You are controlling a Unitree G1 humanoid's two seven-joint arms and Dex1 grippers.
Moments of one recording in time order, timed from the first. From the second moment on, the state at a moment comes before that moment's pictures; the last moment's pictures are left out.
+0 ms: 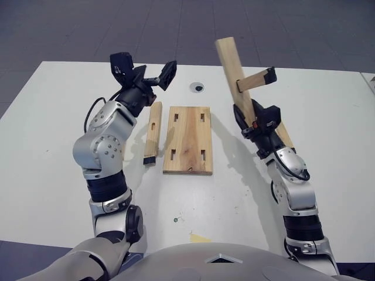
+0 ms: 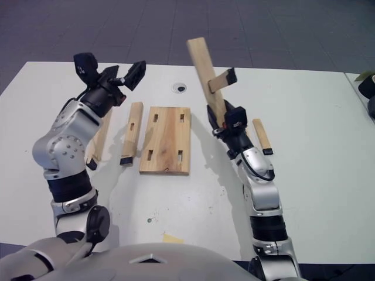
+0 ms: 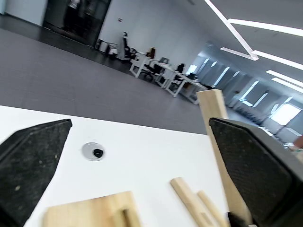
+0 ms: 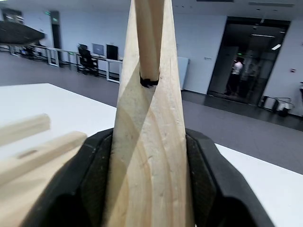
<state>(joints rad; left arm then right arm) -0.52 0.04 0.36 -0.29 -0.67 0.94 -0.20 -0.06 -0.23 0.08 -0.25 0.18 0.10 0.34</state>
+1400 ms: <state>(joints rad) -0.47 0.11 0.32 -0.27 -1.37 0.97 0.14 -0.02 -0.22 0.23 -0.38 0.18 0.13 0.45</state>
